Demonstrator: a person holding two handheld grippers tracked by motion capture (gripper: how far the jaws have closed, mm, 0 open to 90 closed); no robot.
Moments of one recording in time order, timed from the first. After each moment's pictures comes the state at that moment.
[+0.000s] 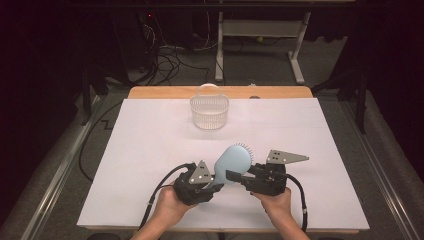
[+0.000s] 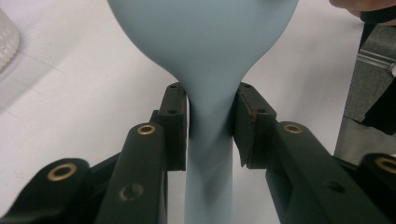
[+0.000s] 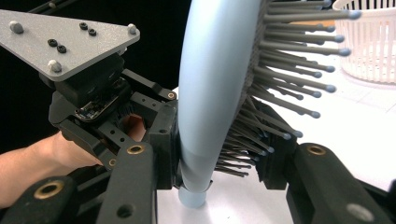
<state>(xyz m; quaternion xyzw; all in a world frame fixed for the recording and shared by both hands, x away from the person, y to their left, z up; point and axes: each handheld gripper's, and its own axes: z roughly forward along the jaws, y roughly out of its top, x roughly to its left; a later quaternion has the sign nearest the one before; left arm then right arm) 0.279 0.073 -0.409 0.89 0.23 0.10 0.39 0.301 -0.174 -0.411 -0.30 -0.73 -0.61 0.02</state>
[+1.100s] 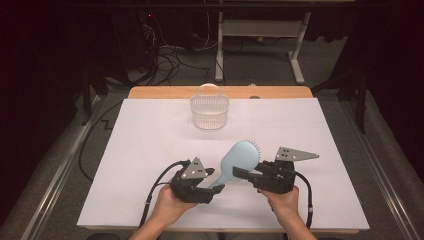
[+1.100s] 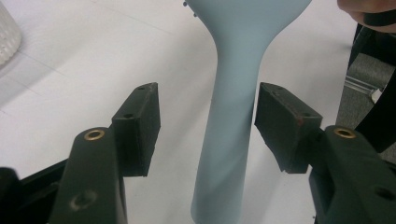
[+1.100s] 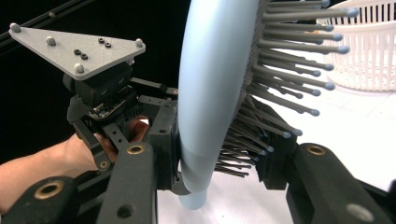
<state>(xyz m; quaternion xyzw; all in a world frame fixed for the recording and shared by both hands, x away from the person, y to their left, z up) 0.284 0.084 -0.410 0.87 0.24 0.08 0.43 0.300 -0.189 -0.398 -0.31 -0.73 -0.61 0.01</state>
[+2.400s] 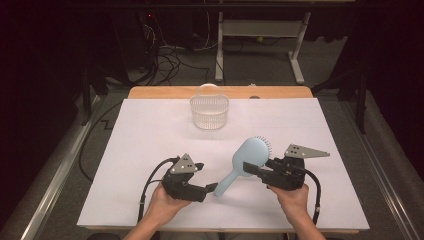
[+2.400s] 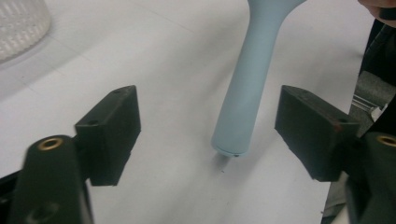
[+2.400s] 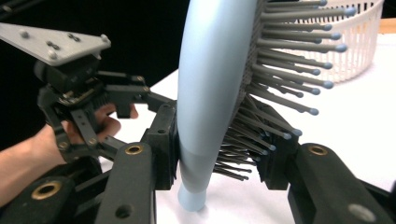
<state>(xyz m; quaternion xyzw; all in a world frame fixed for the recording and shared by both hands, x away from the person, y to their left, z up) 0.290 0.105 -0.411 0.85 0.29 0.07 0.43 0.304 -0.209 -0.394 -0.35 -0.73 -0.58 -0.03</state>
